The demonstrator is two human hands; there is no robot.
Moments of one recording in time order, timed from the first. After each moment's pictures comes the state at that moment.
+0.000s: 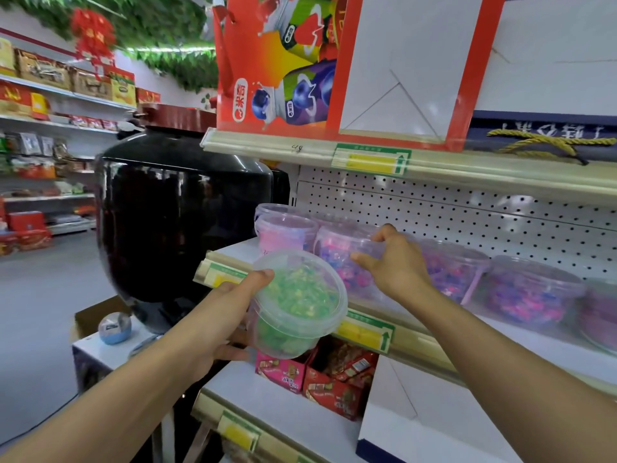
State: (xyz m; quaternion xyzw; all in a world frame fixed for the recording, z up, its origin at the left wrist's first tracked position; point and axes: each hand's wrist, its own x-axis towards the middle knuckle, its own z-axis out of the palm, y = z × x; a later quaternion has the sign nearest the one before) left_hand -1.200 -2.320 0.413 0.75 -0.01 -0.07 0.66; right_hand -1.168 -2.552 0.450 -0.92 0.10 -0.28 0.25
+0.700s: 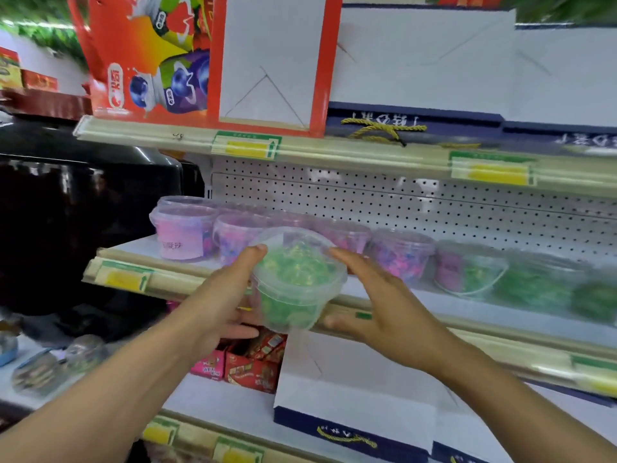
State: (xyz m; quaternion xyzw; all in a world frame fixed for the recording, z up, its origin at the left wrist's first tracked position) left_hand -1.249 -2.437 0.428 0.70 -0.13 -0.12 0.69; right_hand -1.338 -2.627 0.426 -0.94 -0.11 -0.25 0.21
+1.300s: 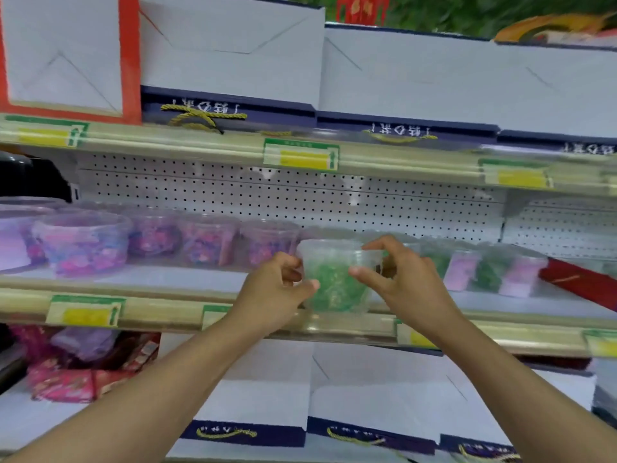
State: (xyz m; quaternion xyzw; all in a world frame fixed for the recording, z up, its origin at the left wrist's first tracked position) left_hand -1.336 -2.650 0.419 0.75 -0.36 -0.05 0.56; right_hand -1.455 -2.804 0.439 -0.90 0.17 -0.36 0.19
